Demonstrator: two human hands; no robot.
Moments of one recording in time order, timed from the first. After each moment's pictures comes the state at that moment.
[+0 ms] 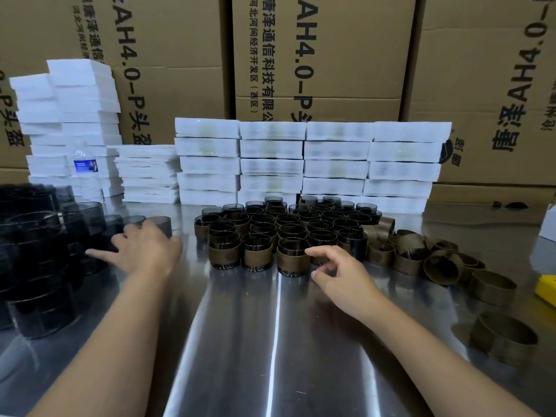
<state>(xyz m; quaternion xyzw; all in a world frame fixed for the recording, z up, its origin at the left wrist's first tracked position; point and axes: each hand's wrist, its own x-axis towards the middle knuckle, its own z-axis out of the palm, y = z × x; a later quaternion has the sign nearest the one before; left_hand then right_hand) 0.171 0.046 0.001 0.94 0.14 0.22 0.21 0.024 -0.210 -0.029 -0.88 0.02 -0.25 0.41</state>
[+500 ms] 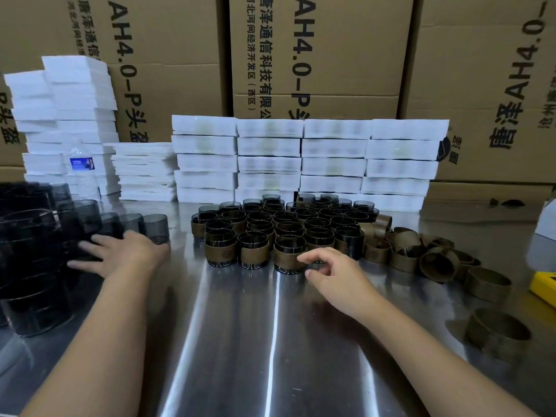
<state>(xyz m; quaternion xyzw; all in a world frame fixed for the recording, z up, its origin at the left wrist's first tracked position) 0.173 0.061 0.006 0.96 0.19 0.07 0.19 0.022 -0.207 -0.028 -0.88 0.00 -0.24 0.41</state>
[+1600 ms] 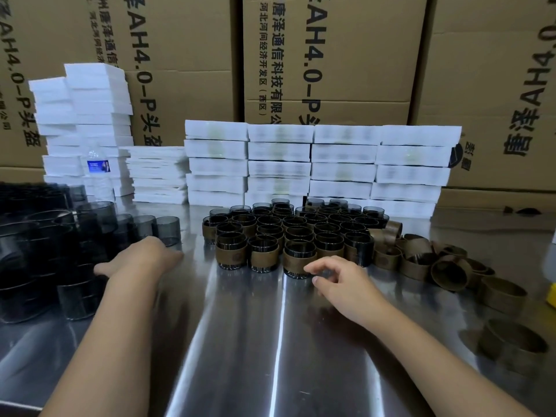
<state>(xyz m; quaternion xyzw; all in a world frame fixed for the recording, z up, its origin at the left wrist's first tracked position) 0.156 0.067 0.017 0.97 0.15 0.03 0.18 0.021 -0.202 -0.027 -0.89 0.01 -0.22 0.40</state>
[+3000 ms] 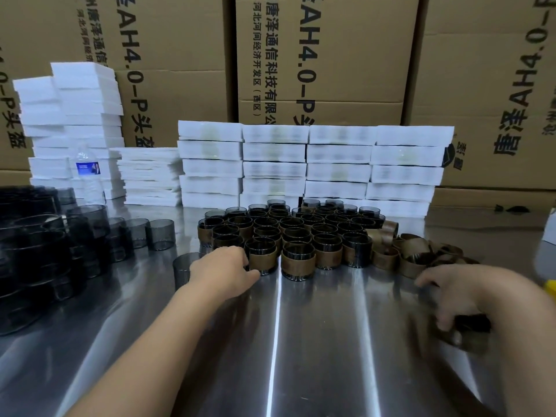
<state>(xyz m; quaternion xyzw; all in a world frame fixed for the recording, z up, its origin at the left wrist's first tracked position) 0.126 -0.013 -0.003 0.97 -0.19 0.10 0.14 -0.053 -0.274 0.048 -0.95 0.28 0.14 0.03</state>
